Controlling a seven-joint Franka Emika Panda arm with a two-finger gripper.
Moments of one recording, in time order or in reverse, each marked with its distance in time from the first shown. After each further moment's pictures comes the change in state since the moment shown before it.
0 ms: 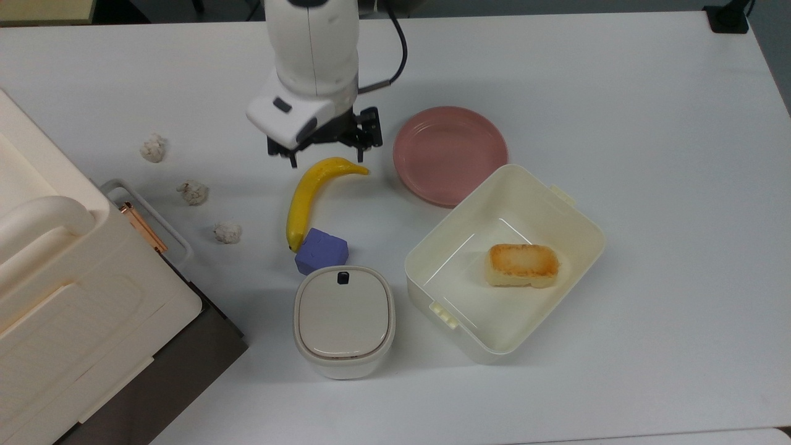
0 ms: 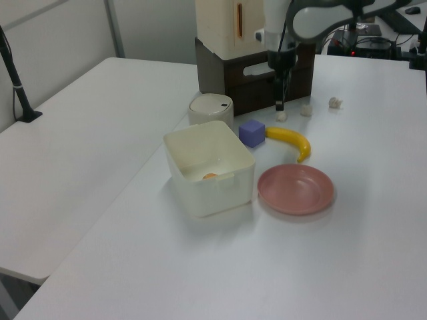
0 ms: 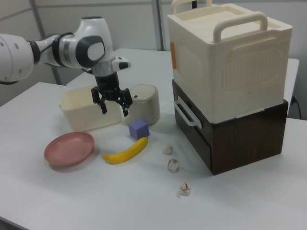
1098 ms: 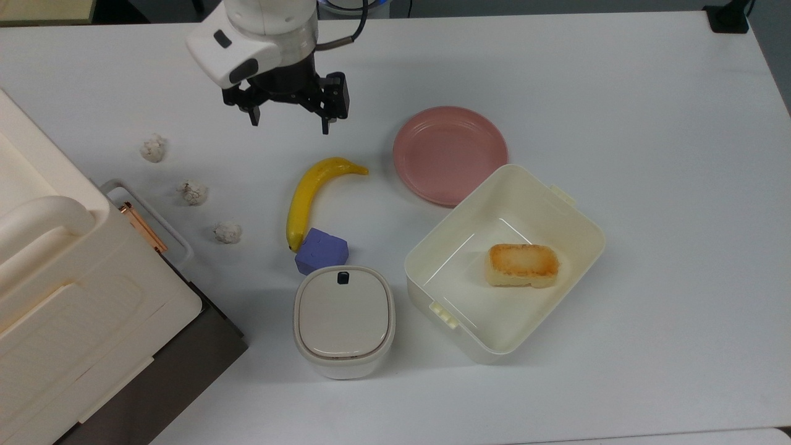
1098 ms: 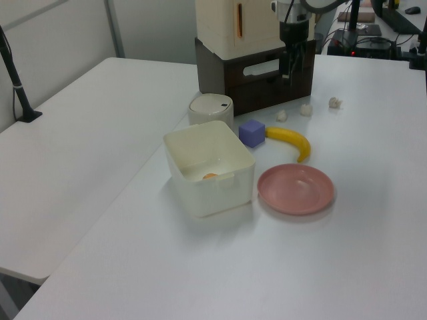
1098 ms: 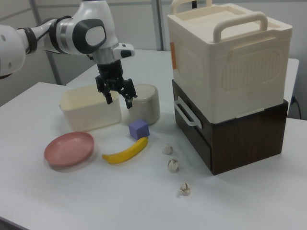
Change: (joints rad) arm -0.014 -0.075 -0.053 0.033 0.000 -0.087 0.124
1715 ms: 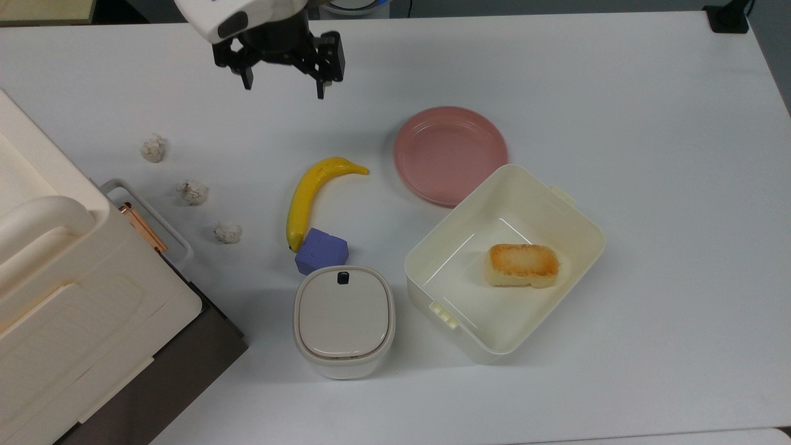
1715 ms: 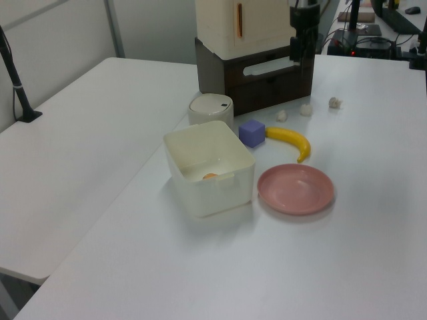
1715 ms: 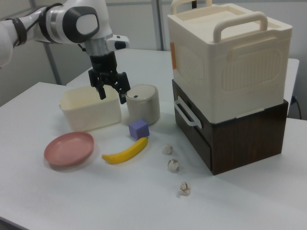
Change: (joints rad) arm -0.008 -0.075 0.000 -0.001 0.000 -0.106 -0.011
